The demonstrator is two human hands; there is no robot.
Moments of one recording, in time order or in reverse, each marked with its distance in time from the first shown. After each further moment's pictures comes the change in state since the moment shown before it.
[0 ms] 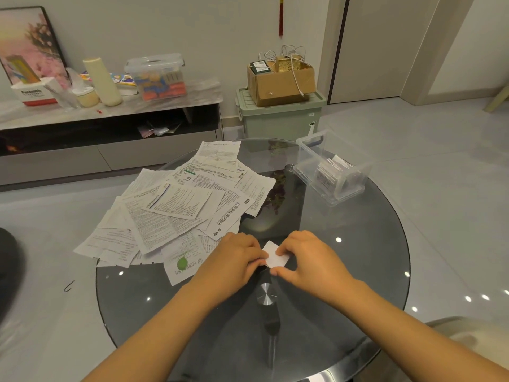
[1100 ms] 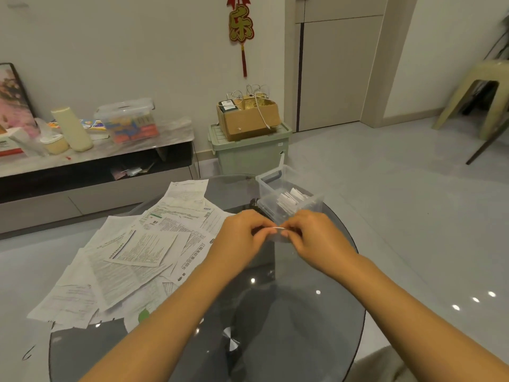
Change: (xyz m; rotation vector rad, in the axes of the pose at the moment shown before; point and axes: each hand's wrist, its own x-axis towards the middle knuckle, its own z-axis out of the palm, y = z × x) left_hand 0.113 0.066 -0.037 -0.262 0.186 -0.120; right_hand 0.006 0.037 -0.101 0.093 0.236 0.076
